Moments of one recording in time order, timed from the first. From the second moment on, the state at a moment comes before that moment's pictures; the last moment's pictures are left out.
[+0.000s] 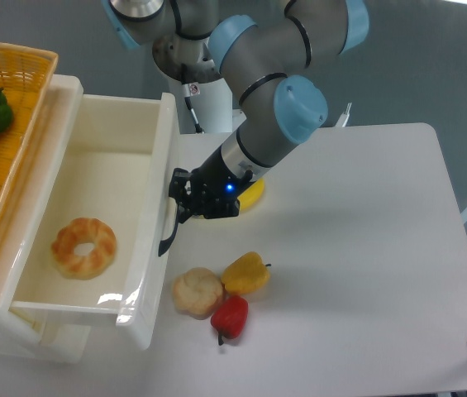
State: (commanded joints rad) arm 2.50 -1.79 -1.66 -1.47 0.97 0.74
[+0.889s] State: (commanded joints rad) arm 2.37 -1.80 -1.66 -1.46 0.97 0.66
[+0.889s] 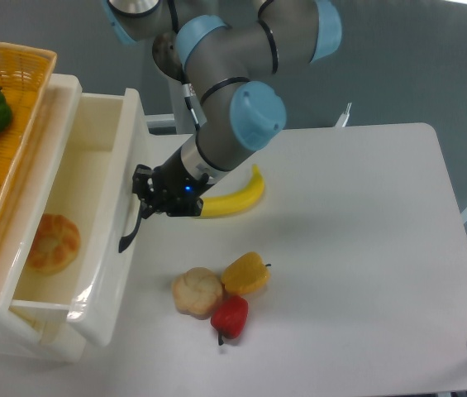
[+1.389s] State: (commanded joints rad) arm 2.31 -1.81 -1.65 -1.46 0.97 0.62
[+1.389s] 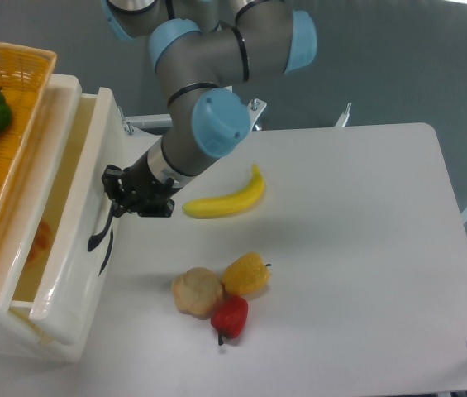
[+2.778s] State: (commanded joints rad) arm 2.52 -1.82 -1.56 -1.41 0.98 0.70
